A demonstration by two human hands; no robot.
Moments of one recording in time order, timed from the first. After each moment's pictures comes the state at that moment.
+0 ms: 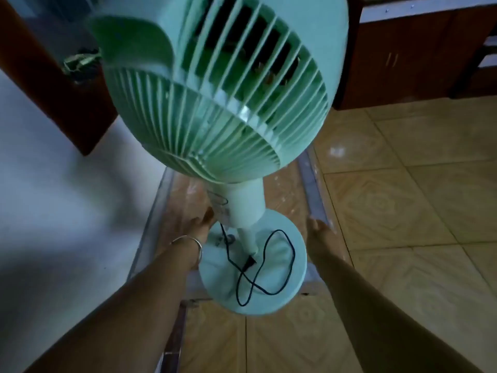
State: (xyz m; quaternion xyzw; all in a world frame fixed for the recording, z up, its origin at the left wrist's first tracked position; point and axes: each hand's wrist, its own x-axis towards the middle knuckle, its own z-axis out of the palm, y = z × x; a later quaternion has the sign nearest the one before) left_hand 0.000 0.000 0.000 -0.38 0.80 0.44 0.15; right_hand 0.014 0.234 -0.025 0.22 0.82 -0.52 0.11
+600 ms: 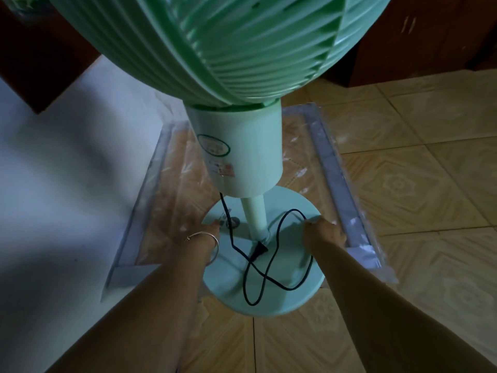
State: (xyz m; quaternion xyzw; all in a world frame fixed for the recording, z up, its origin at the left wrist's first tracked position) left_hand -0.015 -0.012 -0.111 -0.39 0.81 0.39 0.18; right_hand -0.017 0.201 -0.122 0.26 0.89 -0.31 0.20
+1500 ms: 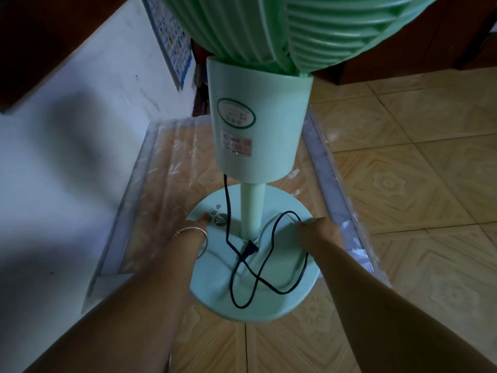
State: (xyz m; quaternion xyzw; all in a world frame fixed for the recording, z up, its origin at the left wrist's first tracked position) left_hand -0.031 -0.010 -0.097 -0.41 0.83 0.33 0.20; right_hand -0.027 0.205 -0.120 0.34 0.82 -0.43 0.16
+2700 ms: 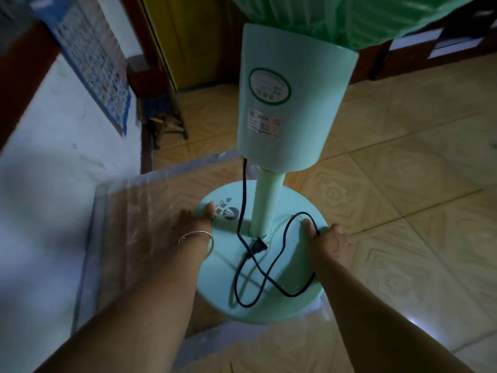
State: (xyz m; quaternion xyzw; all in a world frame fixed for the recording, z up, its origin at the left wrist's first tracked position) left_hand -0.134 0.085 0.026 -0.29 0.89 0.33 0.10; right_hand -0.061 0.293 0.001 0.46 0.81 -0.37 0.06
